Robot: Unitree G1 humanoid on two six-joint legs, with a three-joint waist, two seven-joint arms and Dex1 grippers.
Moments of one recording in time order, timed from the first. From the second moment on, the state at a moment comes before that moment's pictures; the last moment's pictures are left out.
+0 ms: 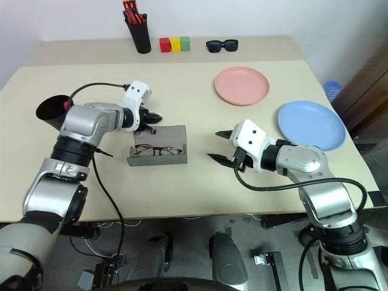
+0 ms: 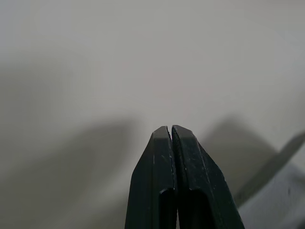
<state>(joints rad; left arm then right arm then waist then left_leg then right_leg) -0.98 0.46 -0.21 0.48 -0.25 0.92 -0.66 -0.29 -0.70 0.01 -0.50 0.29 0.54 0.86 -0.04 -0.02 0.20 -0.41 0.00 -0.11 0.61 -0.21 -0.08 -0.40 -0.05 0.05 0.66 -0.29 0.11</state>
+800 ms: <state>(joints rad) -0.47 0.71 -0.17 -0.26 -0.23 0.77 -0.82 -0.68 -0.65 0.18 0.20 -0.01 0.31 0.67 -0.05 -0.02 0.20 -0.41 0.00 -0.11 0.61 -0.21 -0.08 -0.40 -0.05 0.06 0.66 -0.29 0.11</state>
